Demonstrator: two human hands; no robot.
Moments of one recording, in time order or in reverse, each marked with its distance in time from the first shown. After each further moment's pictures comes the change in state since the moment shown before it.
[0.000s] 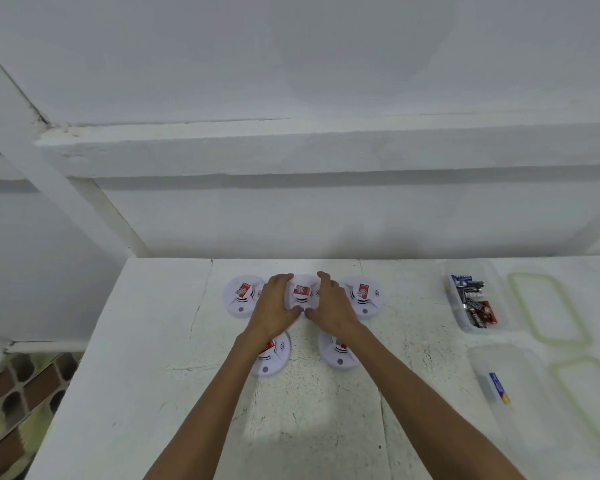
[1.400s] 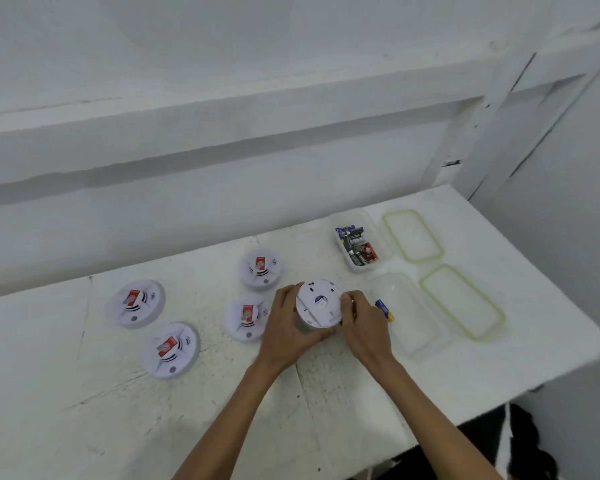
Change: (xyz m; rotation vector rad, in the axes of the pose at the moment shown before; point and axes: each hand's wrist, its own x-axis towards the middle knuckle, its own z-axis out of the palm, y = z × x) left_hand -0.081 0.106 0.157 -0.389 -0.060 0.486; right_hand -0.184 0.146 -0.071 0.214 0.606 0.254
